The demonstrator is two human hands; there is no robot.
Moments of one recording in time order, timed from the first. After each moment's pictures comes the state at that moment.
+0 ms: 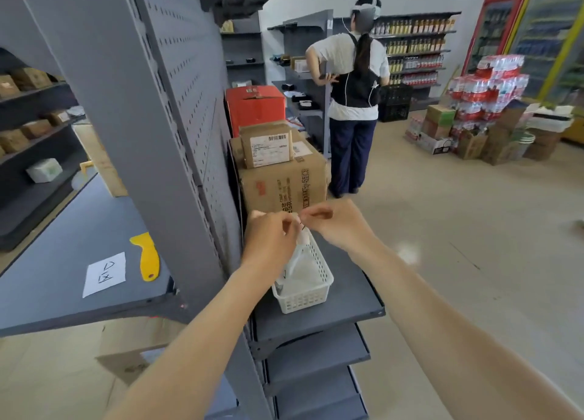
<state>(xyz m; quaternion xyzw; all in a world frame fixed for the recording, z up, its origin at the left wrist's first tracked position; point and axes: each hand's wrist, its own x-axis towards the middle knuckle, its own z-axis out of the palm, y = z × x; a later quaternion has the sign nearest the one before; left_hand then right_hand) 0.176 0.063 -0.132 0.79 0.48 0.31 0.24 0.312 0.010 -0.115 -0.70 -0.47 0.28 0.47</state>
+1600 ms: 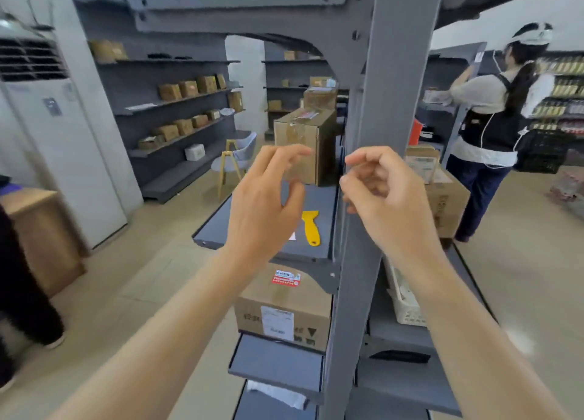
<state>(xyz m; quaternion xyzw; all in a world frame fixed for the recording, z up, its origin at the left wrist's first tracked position) -0.069 0.001 -0.034 0.74 0.39 0.55 -0.07 0.100 -0.040 -0.021 -0.45 -0.64 0.17 0.60</state>
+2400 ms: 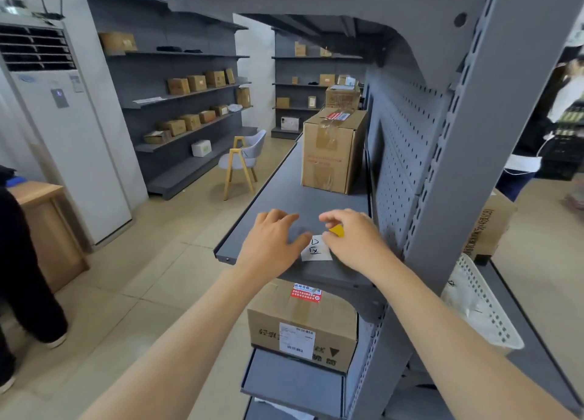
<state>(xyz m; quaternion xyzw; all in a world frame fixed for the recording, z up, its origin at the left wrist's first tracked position) -0.132 0.108 -0.119 0.76 0.60 0.24 0.07 0.038 0.092 -0.097 -0.63 -0.70 0.15 0.30</state>
